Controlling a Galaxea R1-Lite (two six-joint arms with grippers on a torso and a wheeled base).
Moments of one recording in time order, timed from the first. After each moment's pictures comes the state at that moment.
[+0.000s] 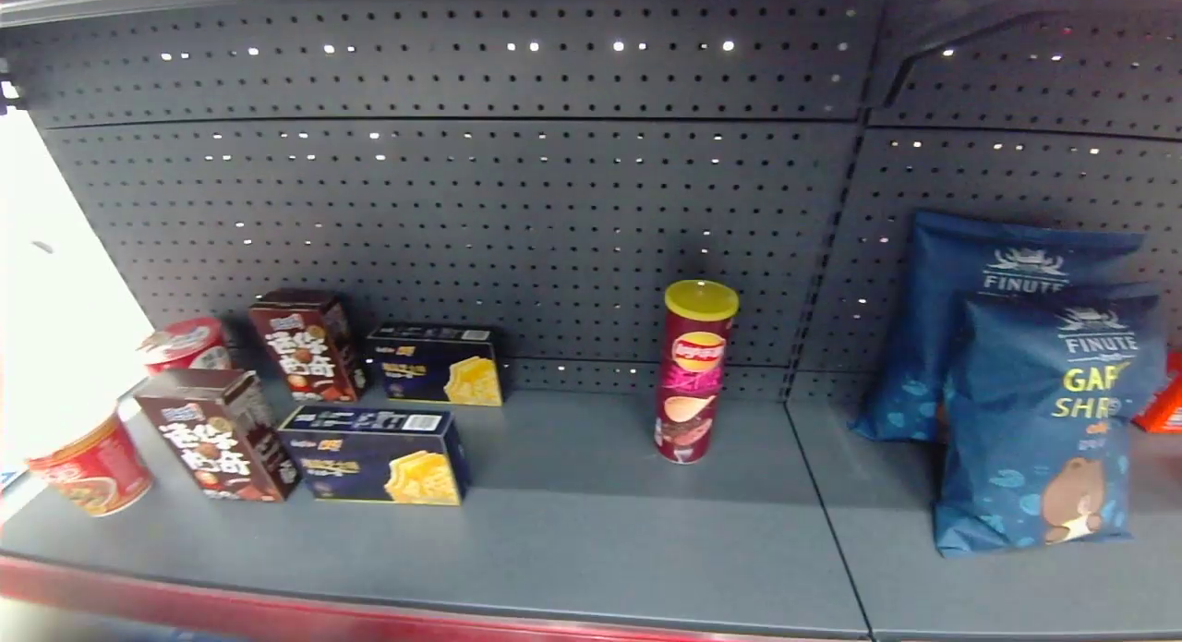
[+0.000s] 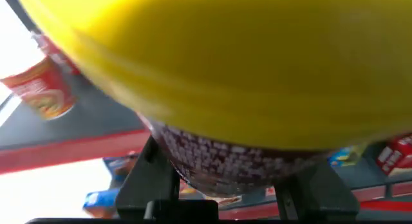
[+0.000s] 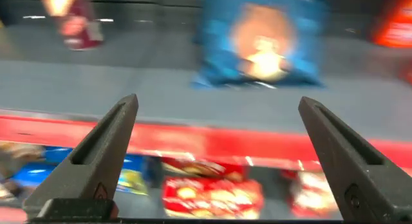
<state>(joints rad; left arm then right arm) 0.12 0.13 -0.19 0.09 -0.29 0.11 0.00 0.00 0.00 0.00 0.01 0.00</state>
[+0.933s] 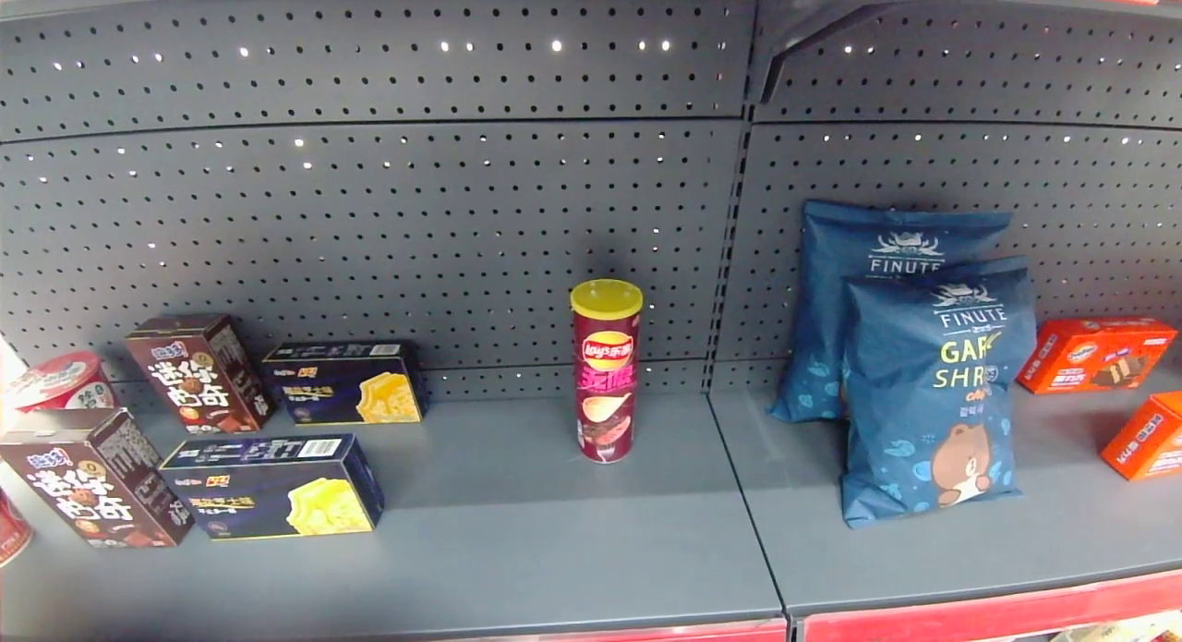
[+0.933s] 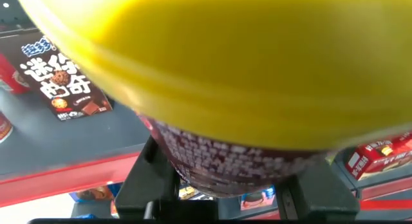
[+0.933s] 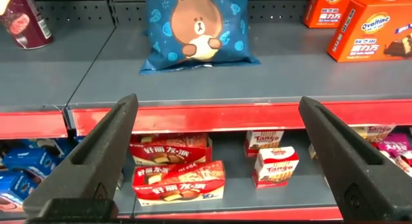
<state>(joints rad) 0.12 0.12 -0.17 0.09 -0.26 0.06 0.00 0.00 0.00 0.00 0.01 -0.01</state>
